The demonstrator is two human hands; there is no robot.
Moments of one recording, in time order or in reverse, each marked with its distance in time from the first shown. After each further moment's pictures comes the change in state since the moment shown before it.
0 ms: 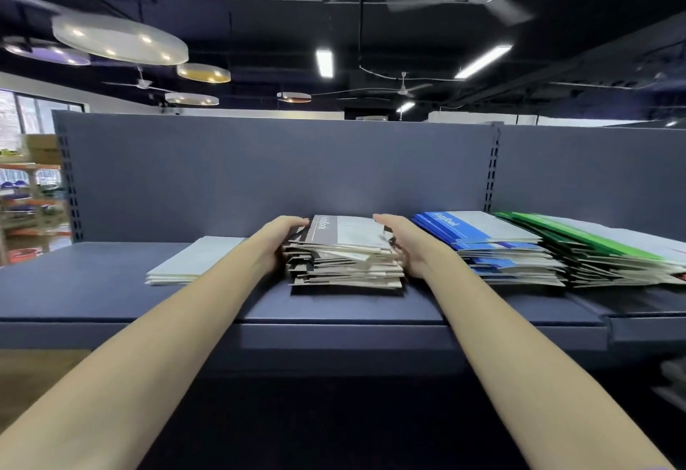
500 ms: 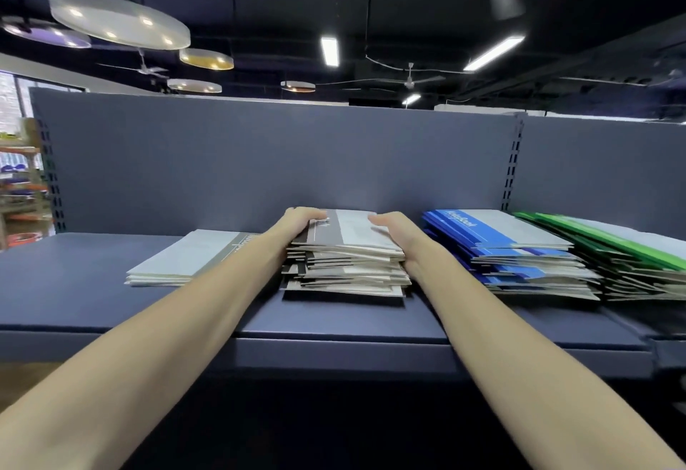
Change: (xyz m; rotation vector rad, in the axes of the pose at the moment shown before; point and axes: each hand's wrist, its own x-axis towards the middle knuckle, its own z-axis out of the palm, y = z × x) left_hand 0.038 0.005 0.011 0.230 0.152 0.034; right_hand 0.050 0.009 0.010 0.048 -0.070 0.041
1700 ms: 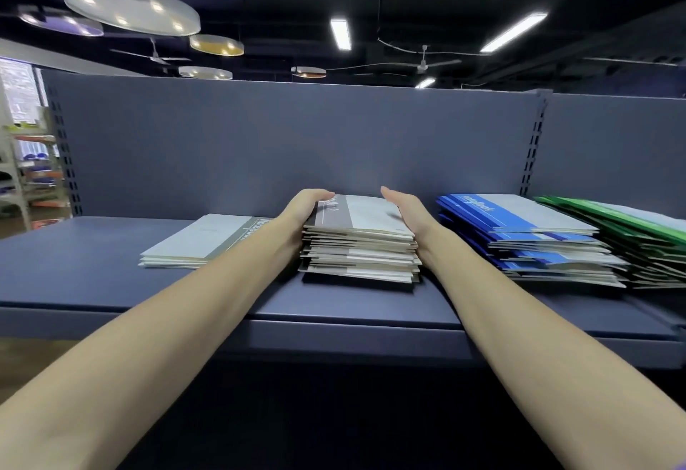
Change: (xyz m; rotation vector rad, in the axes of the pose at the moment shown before) left_hand -0.005 -0.007 0.005 -0.218 -0.040 -0.044; right_hand -0.005 0.000 0.004 -0.015 0.015 -0.043
